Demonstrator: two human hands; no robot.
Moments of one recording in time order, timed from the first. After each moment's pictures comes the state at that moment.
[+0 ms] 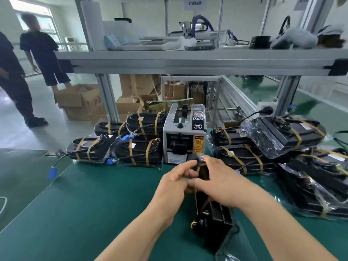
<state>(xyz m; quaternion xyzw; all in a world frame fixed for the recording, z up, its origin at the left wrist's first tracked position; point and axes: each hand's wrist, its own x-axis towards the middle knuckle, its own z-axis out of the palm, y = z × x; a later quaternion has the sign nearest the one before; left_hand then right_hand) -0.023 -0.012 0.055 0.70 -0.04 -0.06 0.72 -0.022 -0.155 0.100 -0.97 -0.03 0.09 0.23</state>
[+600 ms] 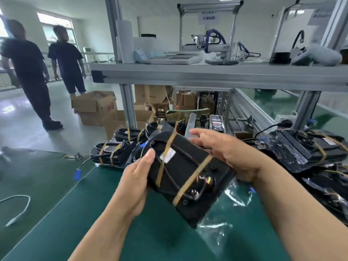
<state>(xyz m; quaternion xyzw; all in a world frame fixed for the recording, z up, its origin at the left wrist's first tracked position) -0.023 0.100 0.096 0.59 -0.01 0.04 0.81 0.014 -0.123 0.160 -0.71 -0.18 0.19 0.66</state>
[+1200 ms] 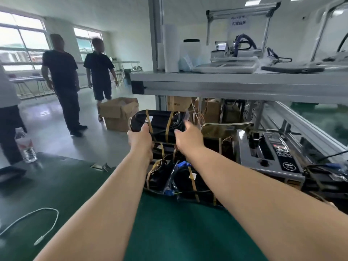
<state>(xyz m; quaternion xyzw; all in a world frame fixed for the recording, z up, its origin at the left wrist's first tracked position) 0.206 0.248 0.126 0.57 0.24 0.22 0.76 0.186 0.106 0.148 -0.84 -0.07 -0.05 0.54</state>
